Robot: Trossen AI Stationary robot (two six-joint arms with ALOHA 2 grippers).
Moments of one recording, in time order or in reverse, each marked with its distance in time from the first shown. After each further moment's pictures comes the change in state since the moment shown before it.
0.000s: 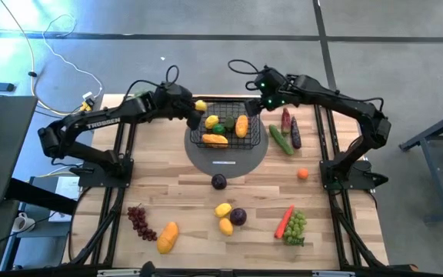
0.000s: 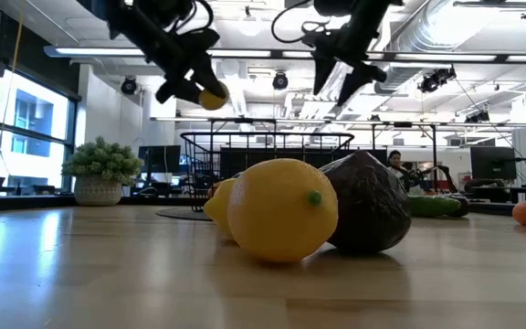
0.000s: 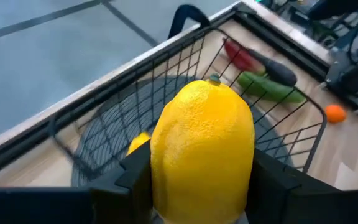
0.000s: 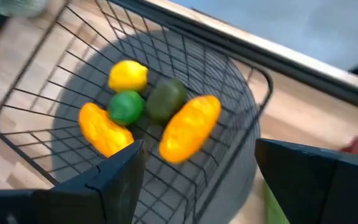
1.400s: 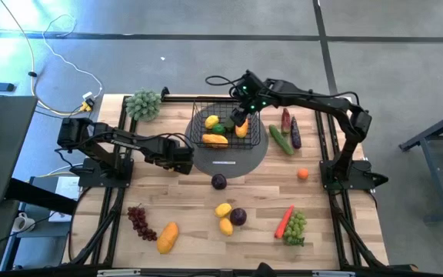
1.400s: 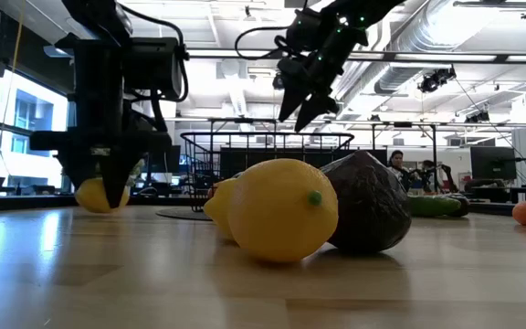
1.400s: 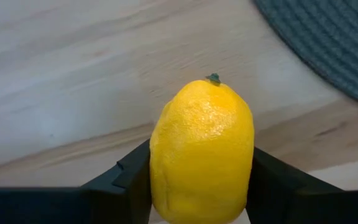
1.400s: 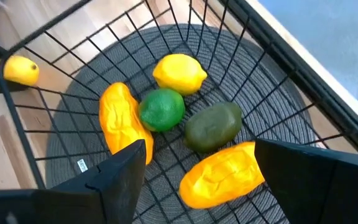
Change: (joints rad) left arm -0.459 0.211 -0.209 -0.509 -0.180 -0.925; right arm -0.007 0.198 0.000 0.254 -0.190 -0.421
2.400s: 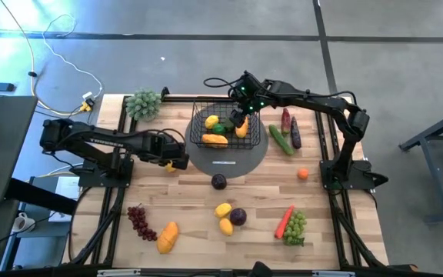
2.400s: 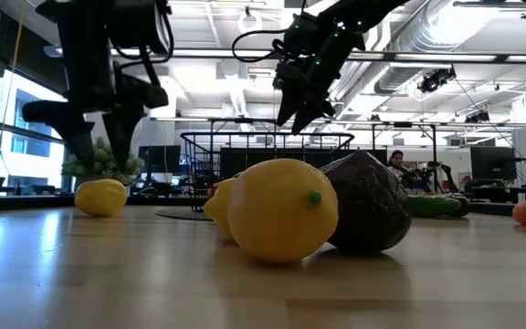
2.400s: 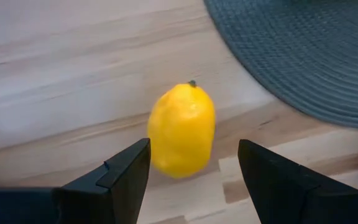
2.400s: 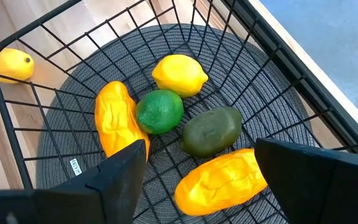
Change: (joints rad) left arm -0.027 -0.202 0.027 -0.102 -0.039 -0.091; right arm 0.000 0.024 0.000 0.023 -0.001 -0.047
